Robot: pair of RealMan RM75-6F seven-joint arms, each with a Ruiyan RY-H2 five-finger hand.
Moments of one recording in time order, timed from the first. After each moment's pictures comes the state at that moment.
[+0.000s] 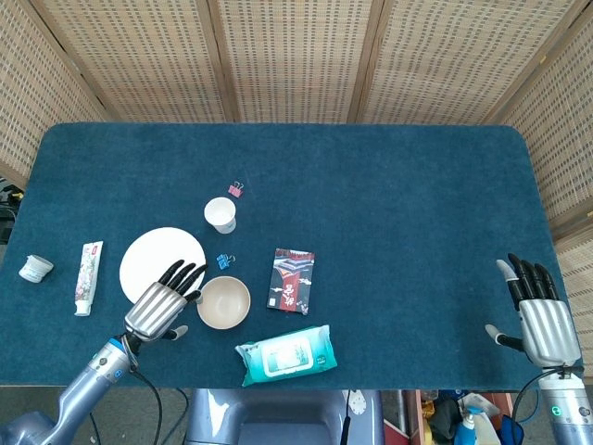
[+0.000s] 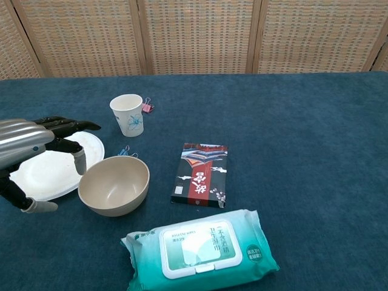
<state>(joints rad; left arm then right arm) -0.43 -1.36 -0.03 -1.65 1.56 1.04 0.38 0.11 -1.15 0.07 -1.60 -1.50 1.47 -0.08</state>
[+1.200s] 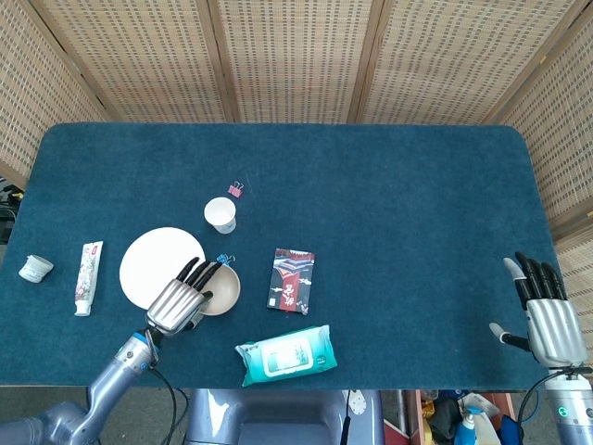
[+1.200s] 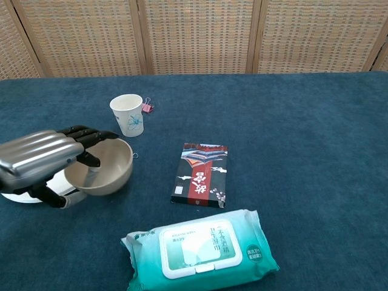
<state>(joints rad) -0.49 -1.53 -0.02 -1.49 1.51 1.07 0.45 0.10 -1.14 0.08 -1.59 -1.51 1.49 -0.03</state>
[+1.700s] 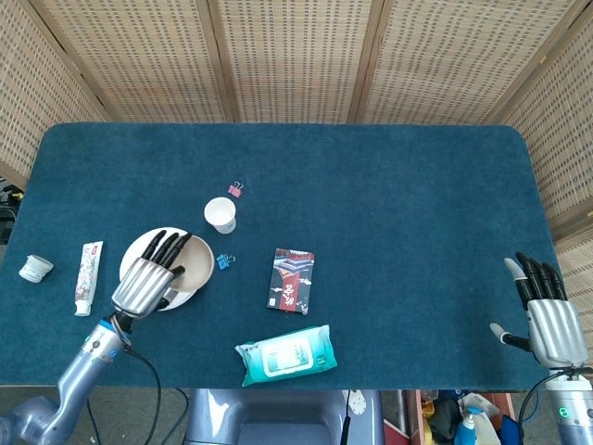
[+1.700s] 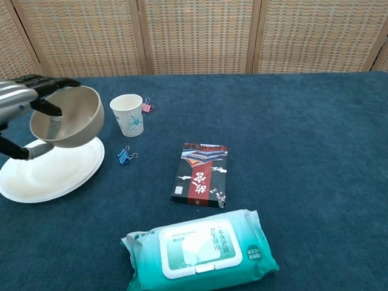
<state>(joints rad) -0.46 -1.37 -0.06 -1.55 1.52 1.20 0.38 0.10 -1.14 0.08 -1.59 -1.51 1.49 -0.02</state>
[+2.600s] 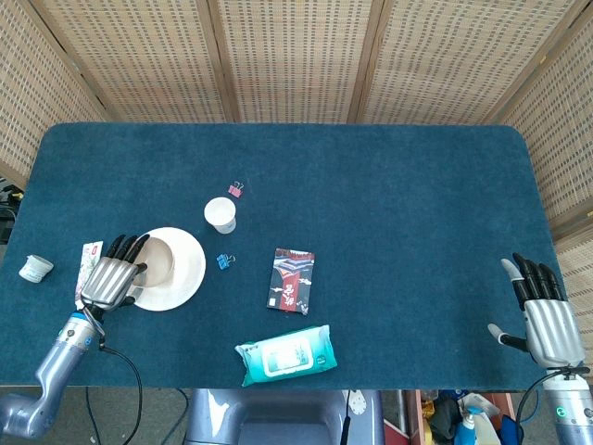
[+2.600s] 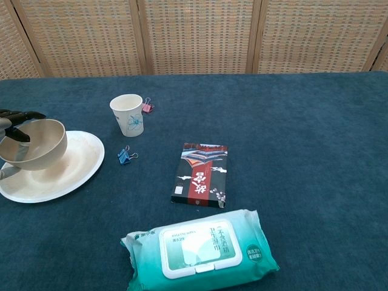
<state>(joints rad) -0.46 -1.41 -0.05 -1.32 1.37 1.05 0.25 0.10 -1.15 0.08 -1.59 -1.51 1.48 -0.04</state>
